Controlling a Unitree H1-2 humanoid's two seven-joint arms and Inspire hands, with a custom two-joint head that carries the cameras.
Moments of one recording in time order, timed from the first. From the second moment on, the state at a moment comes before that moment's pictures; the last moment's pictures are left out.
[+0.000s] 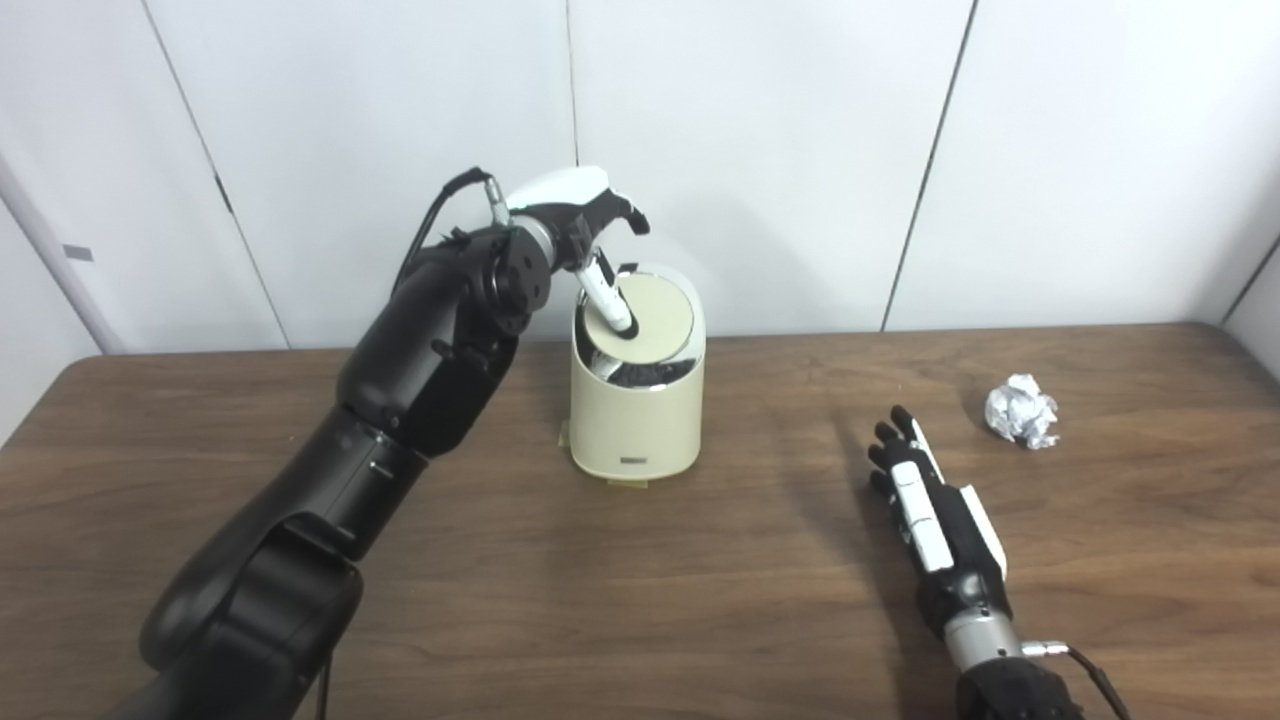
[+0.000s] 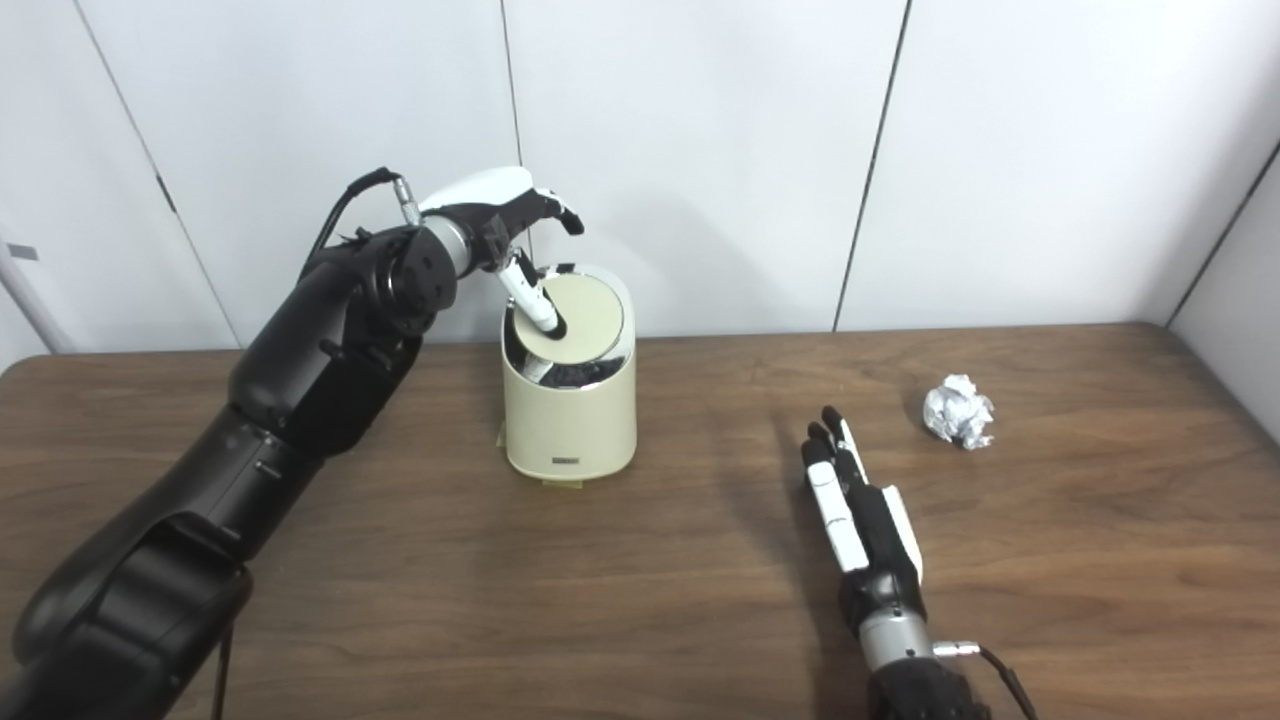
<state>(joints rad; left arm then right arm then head) -1.03 0.24 -0.43 0.35 0.79 0.44 -0.58 -0.07 -0.05 -0.02 -0.08 0.01 0.15 -0.03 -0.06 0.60</state>
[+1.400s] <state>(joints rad) -1.02 0.26 -0.49 0.31 0.79 0.40 -0.58 -0.07 -0.05 -0.02 -0.09 0.01 0.17 -0.03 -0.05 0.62</state>
